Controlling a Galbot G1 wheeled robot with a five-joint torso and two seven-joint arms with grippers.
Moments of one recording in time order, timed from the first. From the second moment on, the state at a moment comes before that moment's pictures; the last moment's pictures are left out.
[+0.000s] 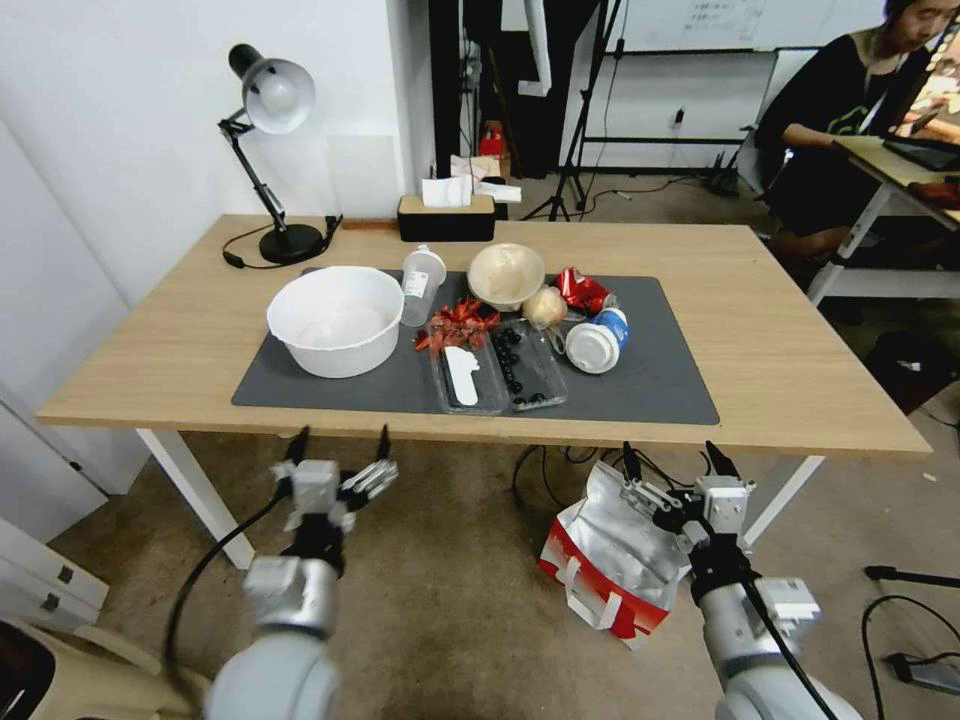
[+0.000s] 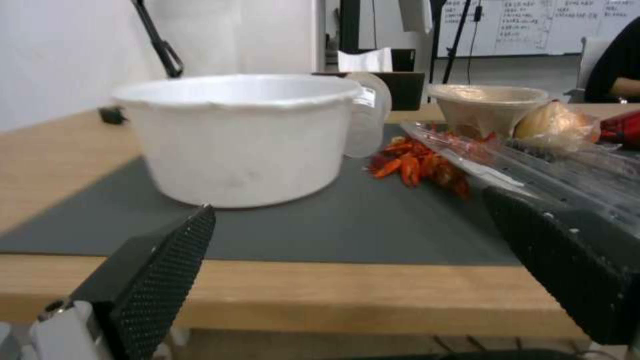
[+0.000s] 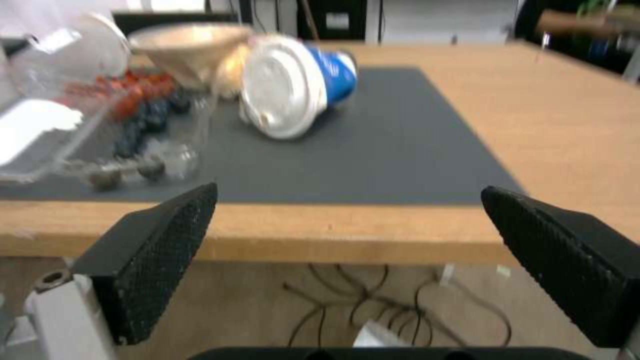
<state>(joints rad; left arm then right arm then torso) 1.52 -1.44 -0.33 -2.08 -0.11 0.02 -0.22 -1.69 1.43 0.51 2.28 0.13 -0.22 0.11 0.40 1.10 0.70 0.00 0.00</state>
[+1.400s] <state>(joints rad) 1.46 -1.39 -0.28 -2.03 -0.19 -0.06 -0.22 -1.61 1.35 0.52 2.26 0.16 -0.20 0.13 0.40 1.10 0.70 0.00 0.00</state>
